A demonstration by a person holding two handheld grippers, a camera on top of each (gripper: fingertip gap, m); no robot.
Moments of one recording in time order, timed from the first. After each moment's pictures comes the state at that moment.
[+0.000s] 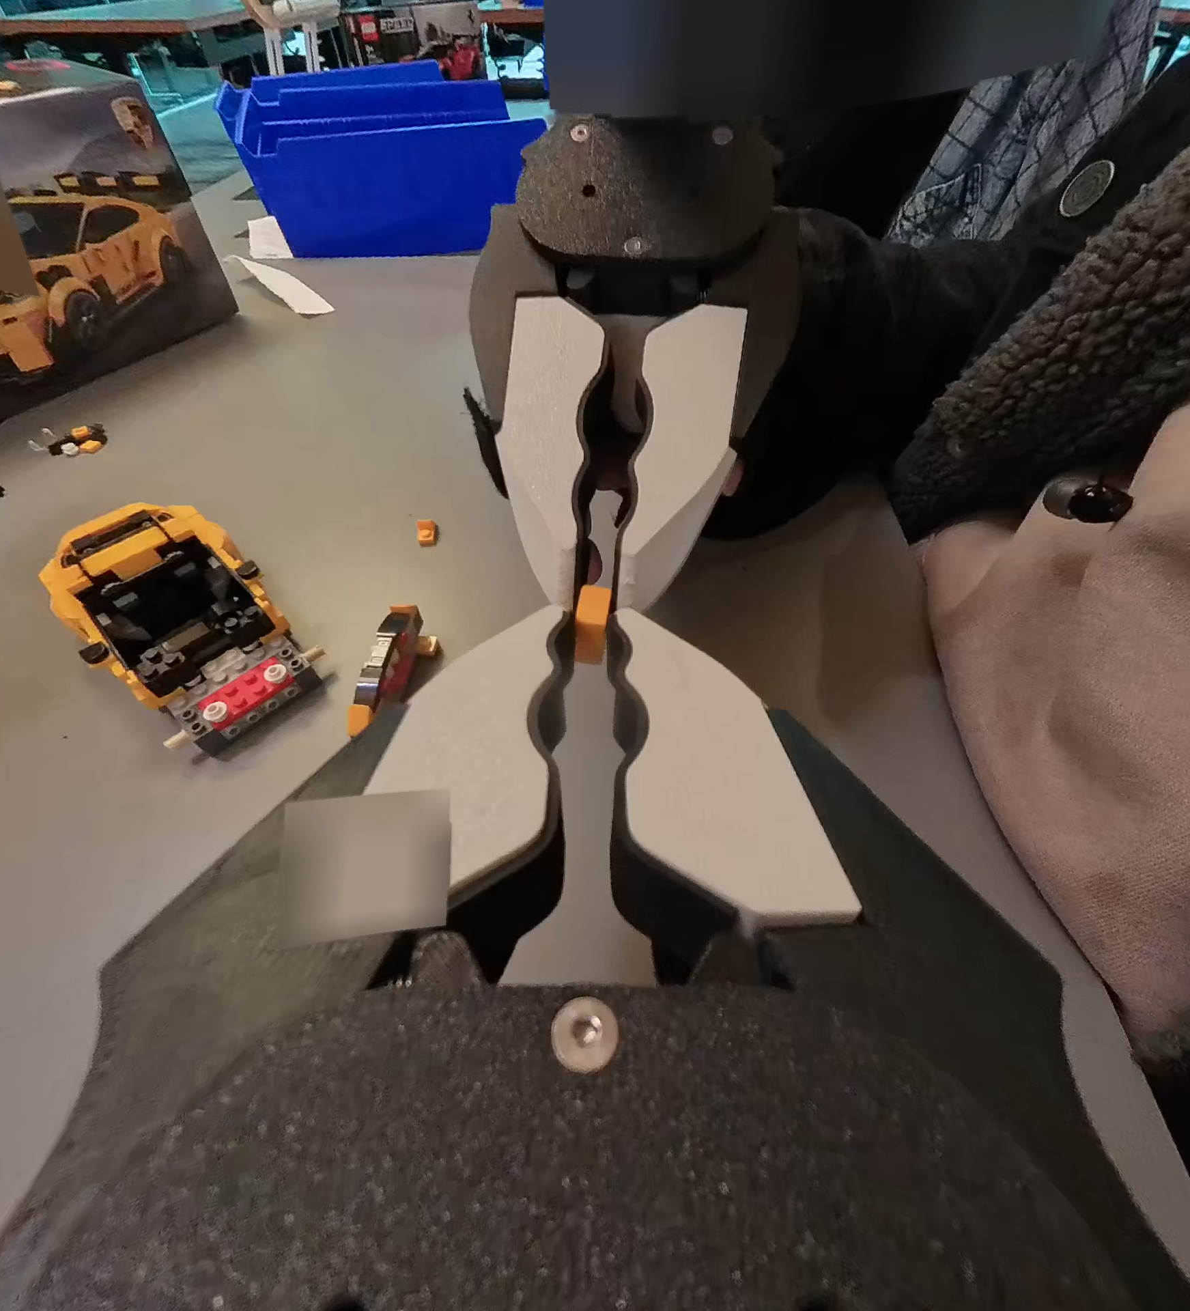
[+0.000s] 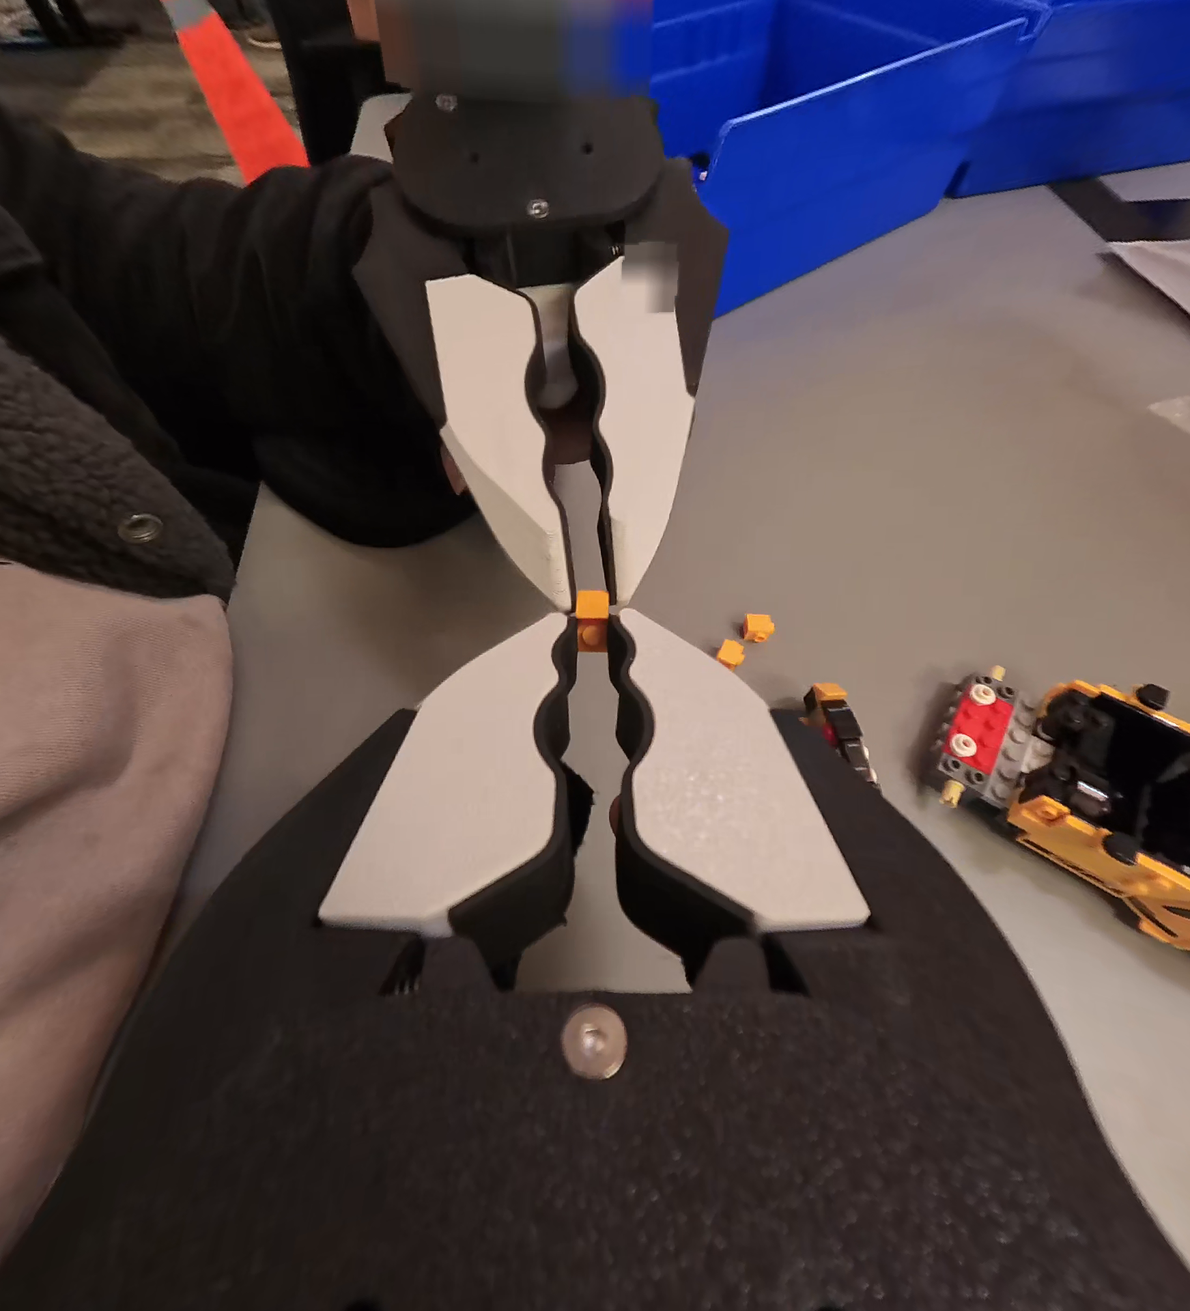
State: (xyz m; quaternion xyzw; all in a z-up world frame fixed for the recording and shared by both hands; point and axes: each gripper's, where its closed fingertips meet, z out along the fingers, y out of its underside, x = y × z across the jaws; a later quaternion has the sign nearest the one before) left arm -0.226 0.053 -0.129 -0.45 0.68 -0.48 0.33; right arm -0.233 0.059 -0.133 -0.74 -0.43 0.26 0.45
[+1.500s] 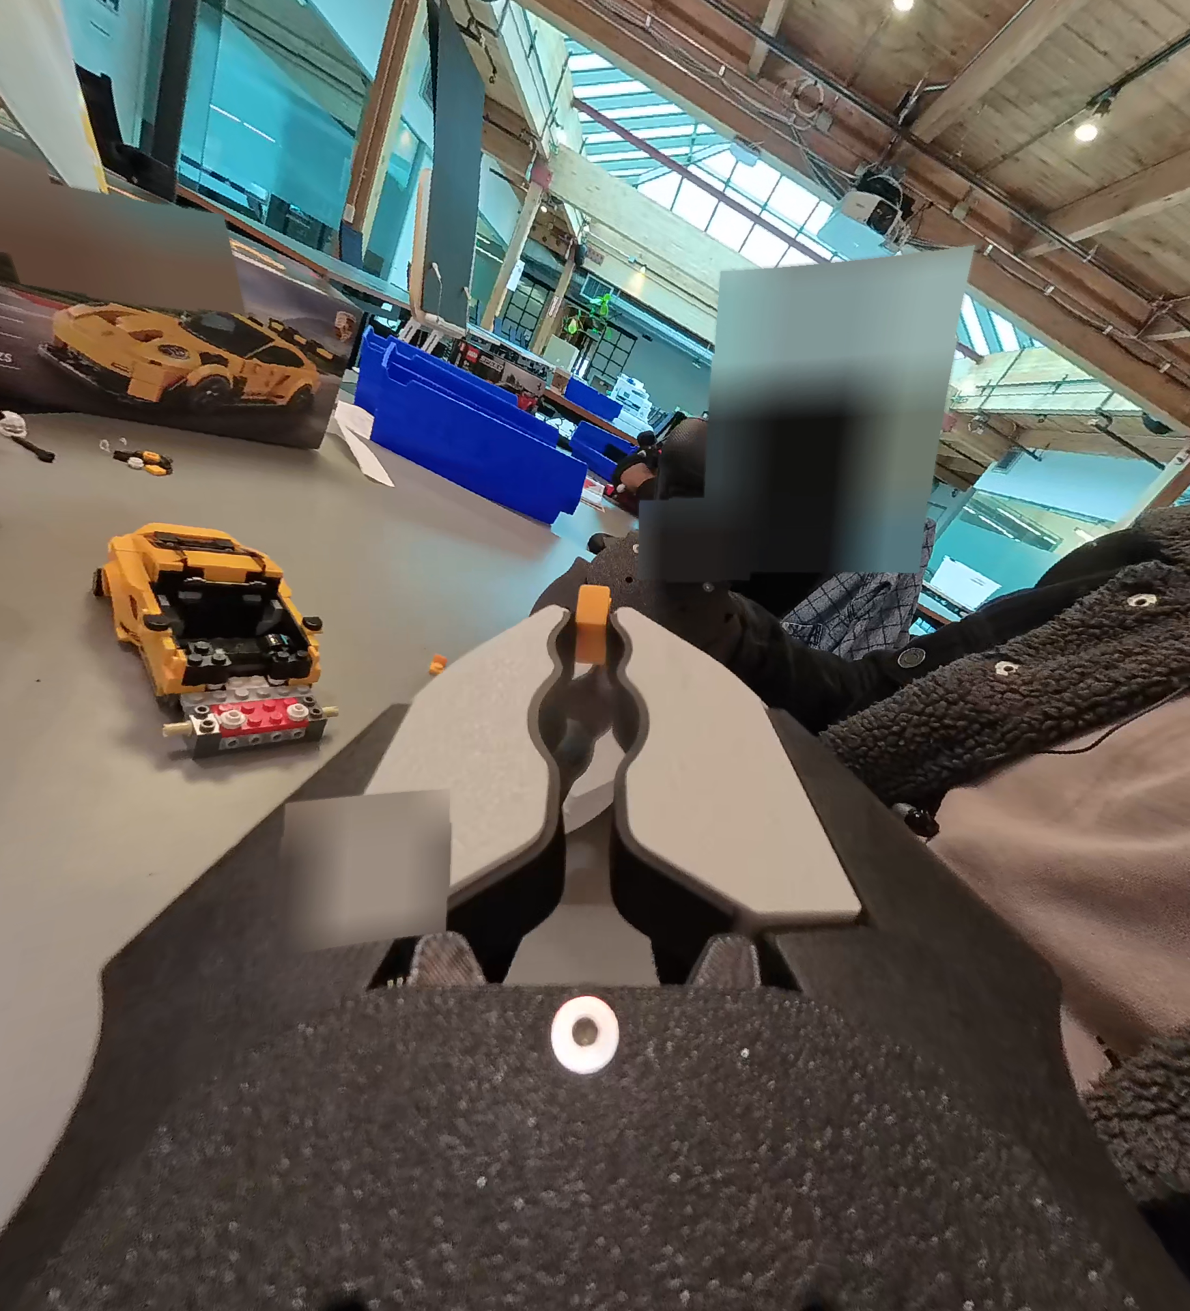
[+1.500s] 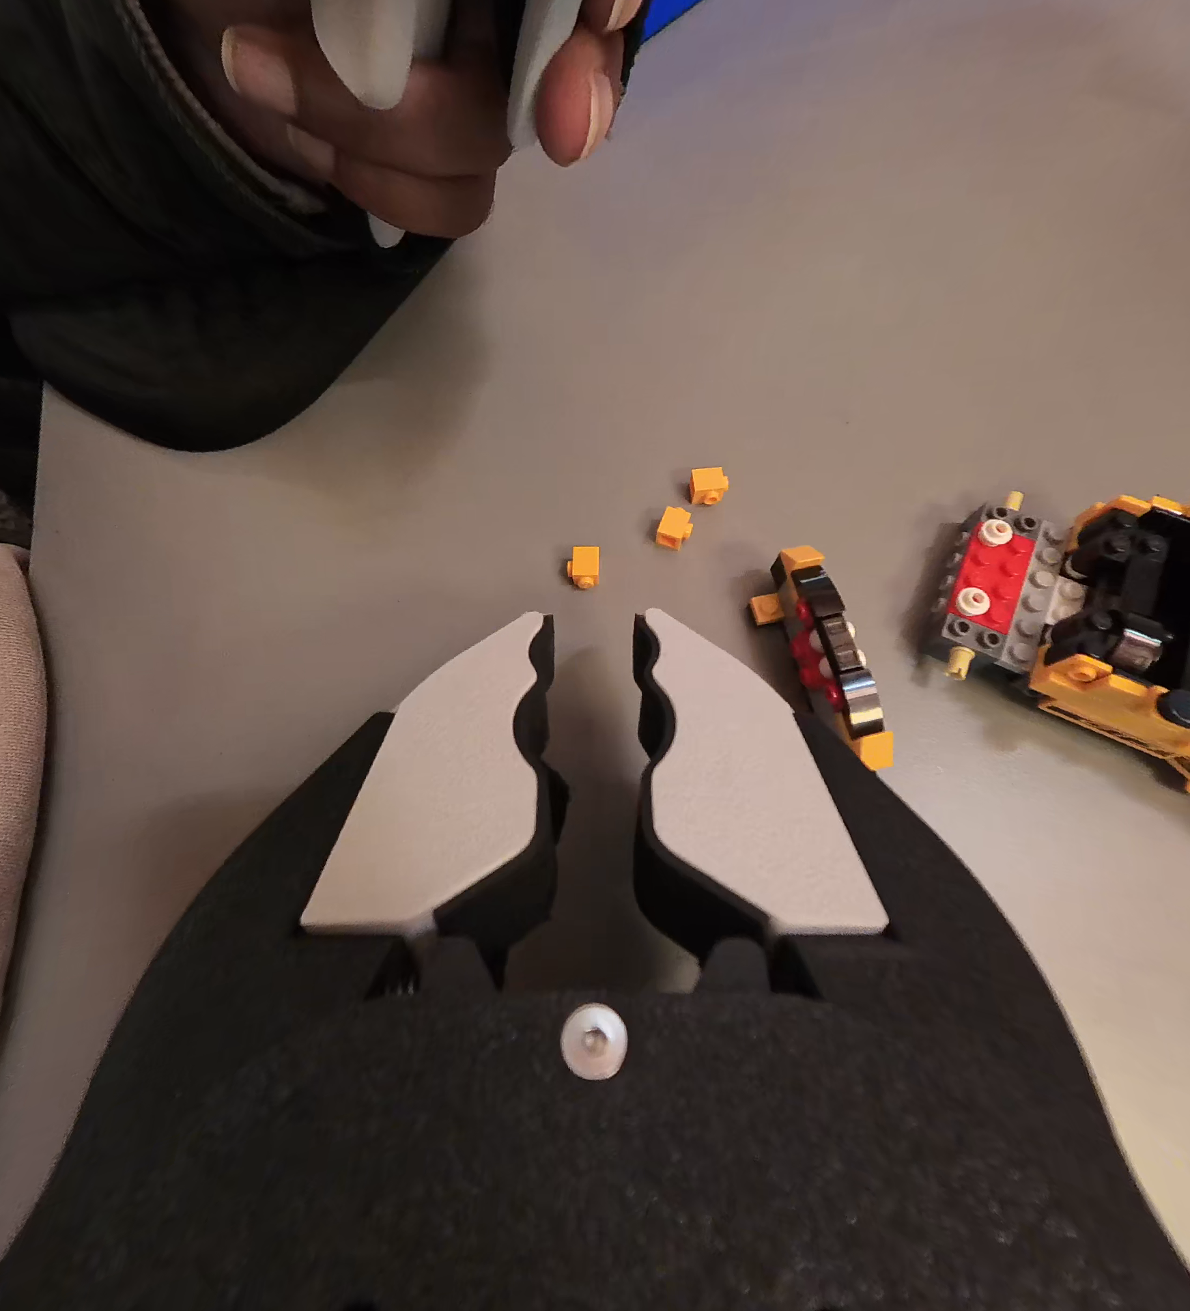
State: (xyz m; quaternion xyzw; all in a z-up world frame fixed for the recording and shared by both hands) left arm -0.238 0.107 -0.074 -0.51 0.43 -0.69 0.29; right arm -0.215 0.077 -0.187 -0.81 -0.39 0.20 0.38
